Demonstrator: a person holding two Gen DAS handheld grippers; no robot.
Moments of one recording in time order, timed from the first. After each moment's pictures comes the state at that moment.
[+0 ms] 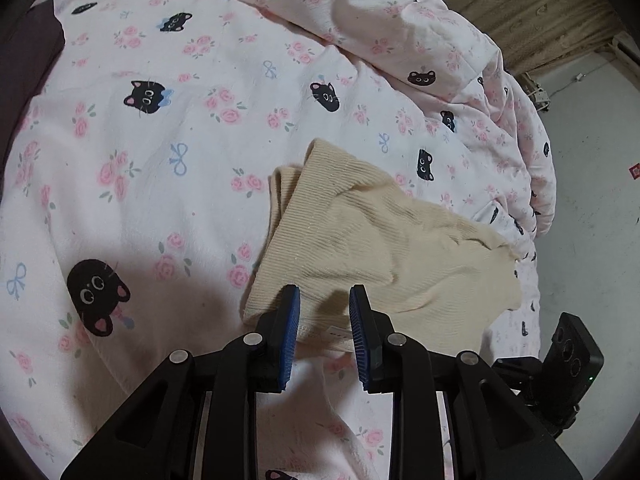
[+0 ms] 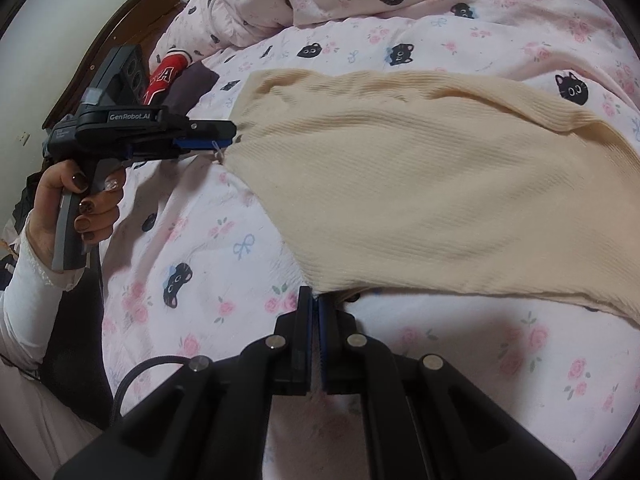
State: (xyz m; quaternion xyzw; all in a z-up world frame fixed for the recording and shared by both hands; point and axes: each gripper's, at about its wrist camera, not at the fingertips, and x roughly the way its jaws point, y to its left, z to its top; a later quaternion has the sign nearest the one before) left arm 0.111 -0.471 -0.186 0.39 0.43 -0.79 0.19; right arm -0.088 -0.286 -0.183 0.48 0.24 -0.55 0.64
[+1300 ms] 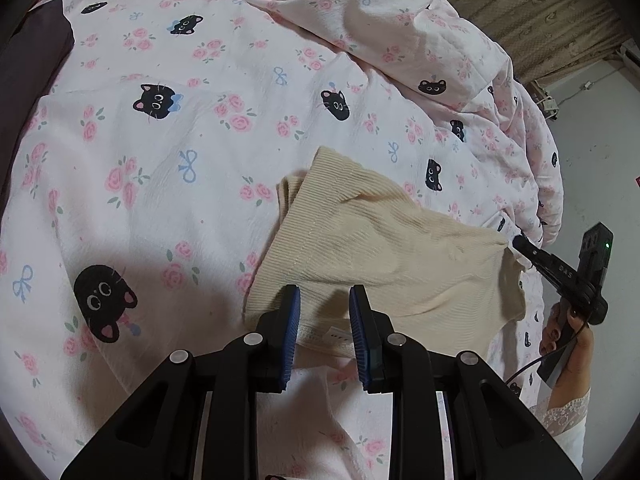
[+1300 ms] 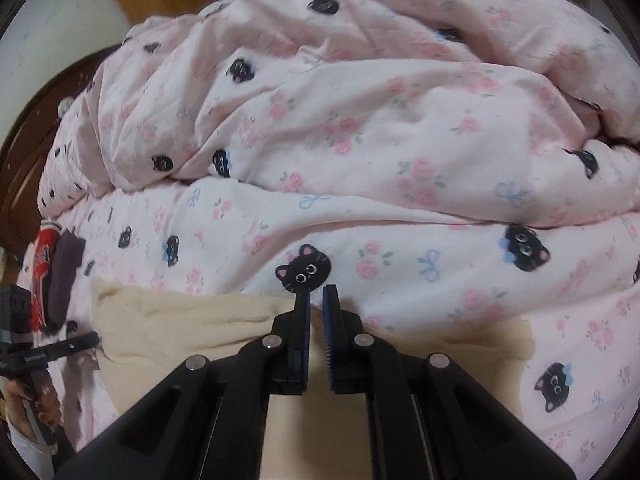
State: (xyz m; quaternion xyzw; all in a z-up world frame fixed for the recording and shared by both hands) left arm 0.107 -0.478 -0.188 0.39 0.44 -0.78 0.20; right arm -0.260 -0.317 -0.134 0.47 0.13 -0.72 0.49
